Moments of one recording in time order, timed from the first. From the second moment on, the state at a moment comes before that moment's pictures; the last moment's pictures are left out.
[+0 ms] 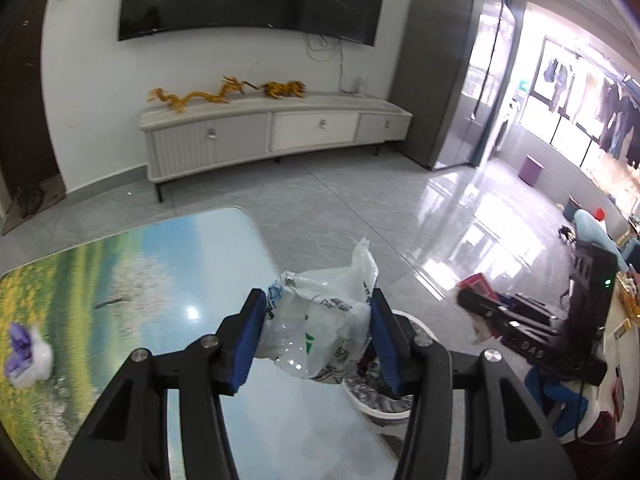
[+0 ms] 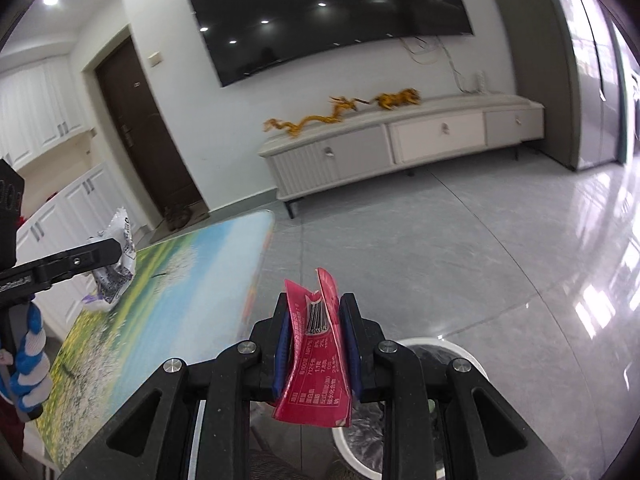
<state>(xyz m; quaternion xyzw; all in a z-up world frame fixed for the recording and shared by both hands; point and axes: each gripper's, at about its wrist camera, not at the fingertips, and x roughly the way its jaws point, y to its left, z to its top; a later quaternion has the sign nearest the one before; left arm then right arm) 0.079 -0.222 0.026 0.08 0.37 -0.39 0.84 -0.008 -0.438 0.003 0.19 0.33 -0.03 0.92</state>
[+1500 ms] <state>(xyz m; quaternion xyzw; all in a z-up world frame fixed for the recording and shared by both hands) 0.060 -0.323 -0.057 0.08 0.45 -0.39 0.80 -0.034 -0.520 -0.072 0.26 0.40 -0.20 0.86</state>
